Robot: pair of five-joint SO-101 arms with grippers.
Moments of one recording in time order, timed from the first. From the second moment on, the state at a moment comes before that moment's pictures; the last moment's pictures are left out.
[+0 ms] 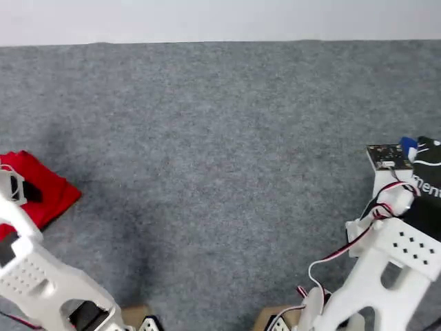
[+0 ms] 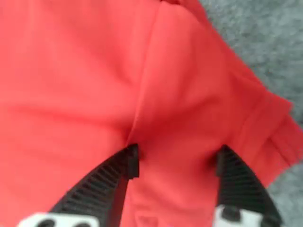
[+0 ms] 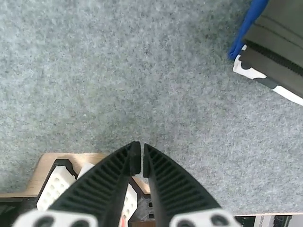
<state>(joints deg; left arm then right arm) -50.3 27.1 -3.5 66.9 -26.2 29.9 -40.9 31.6 100.6 32.6</state>
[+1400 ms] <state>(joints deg) -34.5 5.6 -23.9 95.1 -15.0 29.9 -40.9 31.6 100.7 32.4</state>
